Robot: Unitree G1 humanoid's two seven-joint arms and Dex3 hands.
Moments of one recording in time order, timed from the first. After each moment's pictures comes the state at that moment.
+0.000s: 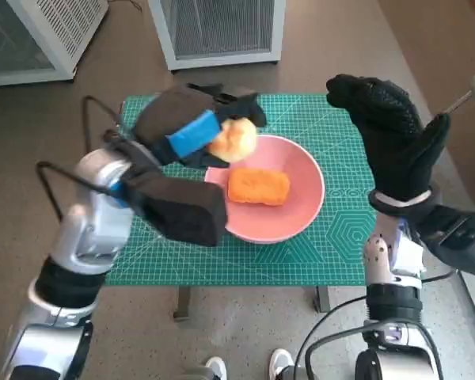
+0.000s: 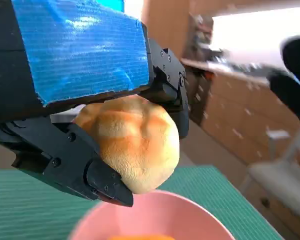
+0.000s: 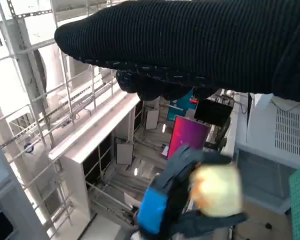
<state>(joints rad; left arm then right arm) -0.88 0.43 -0.32 0.10 0.54 0.05 -0.43 -0.71 -0.12 -0.22 0.51 0.47 -0.62 0.69</state>
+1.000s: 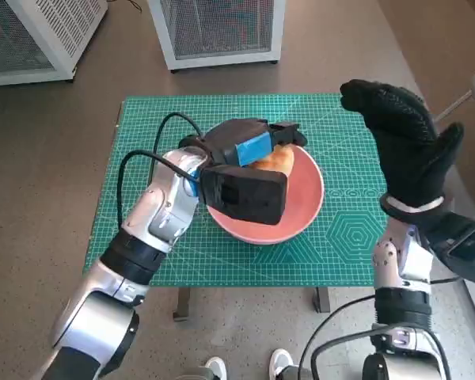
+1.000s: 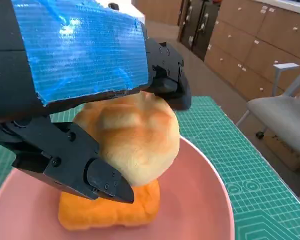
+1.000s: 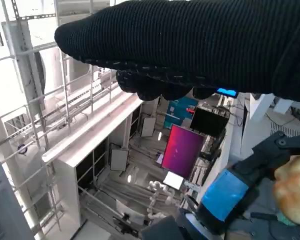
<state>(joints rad) -0.96 0.25 -0.42 0.50 0.54 0.02 -0.41 -0.69 -0.16 -0.22 0.51 0.46 -0.67 0.68</state>
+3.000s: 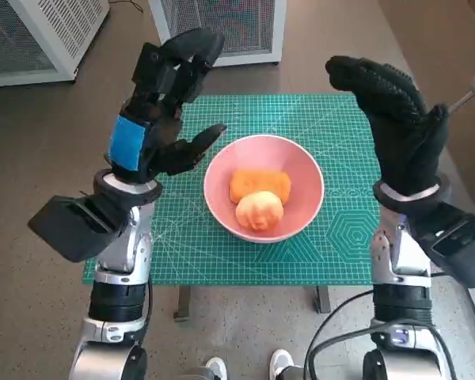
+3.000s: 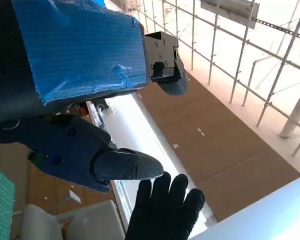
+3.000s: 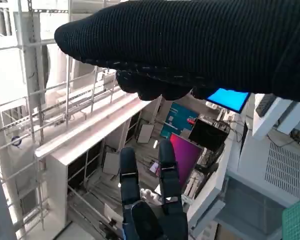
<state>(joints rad) -0.66 0.12 0.09 0.21 -0.22 -0.40 -0.30 -0.73 -0.17 -0.15 0.39 0.31 -0.64 0.50</state>
